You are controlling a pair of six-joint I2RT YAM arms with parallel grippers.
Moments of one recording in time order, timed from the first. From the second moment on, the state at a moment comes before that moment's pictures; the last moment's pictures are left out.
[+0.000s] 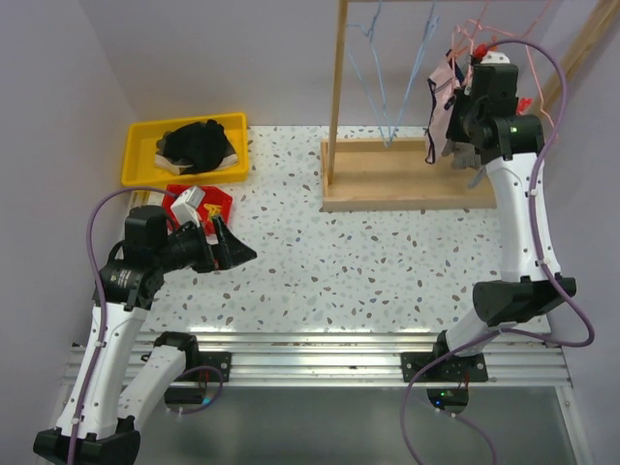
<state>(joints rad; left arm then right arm) -0.14 0.74 0.95 -0.84 0.62 -0.48 0.10 1.62 2.07 -1.01 0.25 0.16</state>
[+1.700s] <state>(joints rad) -0.29 0.76 0.71 -0.51 0.80 -0.80 -0.04 0.30 0.99 -1.40 -0.51 0.44</state>
